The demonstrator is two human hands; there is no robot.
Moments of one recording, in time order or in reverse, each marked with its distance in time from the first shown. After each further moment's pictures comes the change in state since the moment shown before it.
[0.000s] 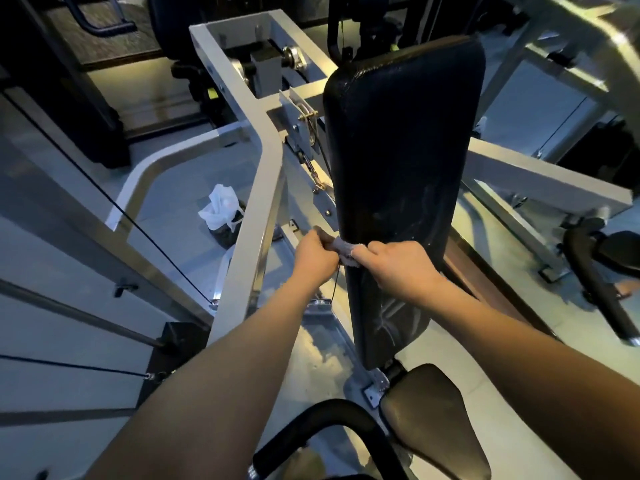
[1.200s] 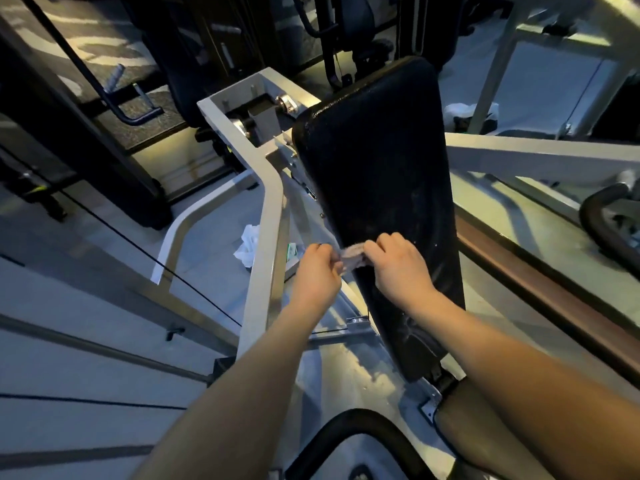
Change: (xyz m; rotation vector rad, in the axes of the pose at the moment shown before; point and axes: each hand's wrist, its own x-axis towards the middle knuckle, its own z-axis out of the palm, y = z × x) left_hand -0.059 0.048 -0.016 0.556 0.072 0.320; right_hand -0.003 -0.011 0.015 0.301 0.326 0.387
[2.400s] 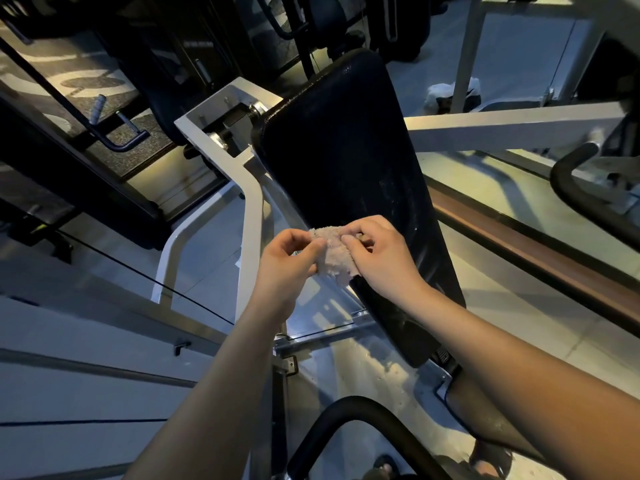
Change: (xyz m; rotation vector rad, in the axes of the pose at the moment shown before) left_hand -0.034 0.050 -0.049 -0.687 -0.029 -0.164; right_hand -0.012 -0.023 -0.063 0.874 0.130 0.392
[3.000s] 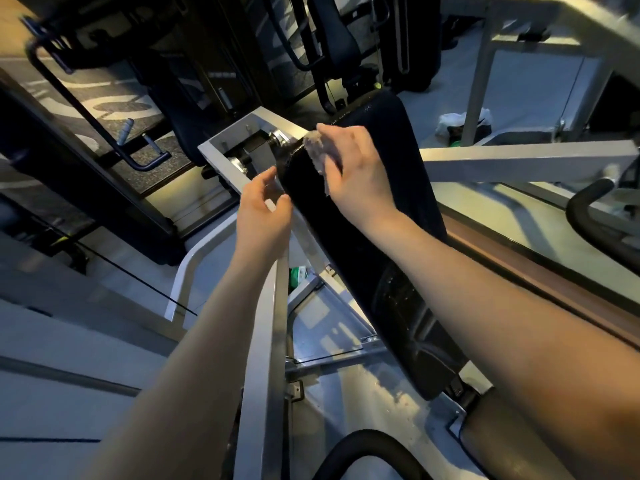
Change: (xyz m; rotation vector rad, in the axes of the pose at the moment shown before) left_hand 0.062 0.076 -0.043 0.338 0.238 0.349; right_hand 0.130 -0.088 0.011 -0.236 0.218 -0.422
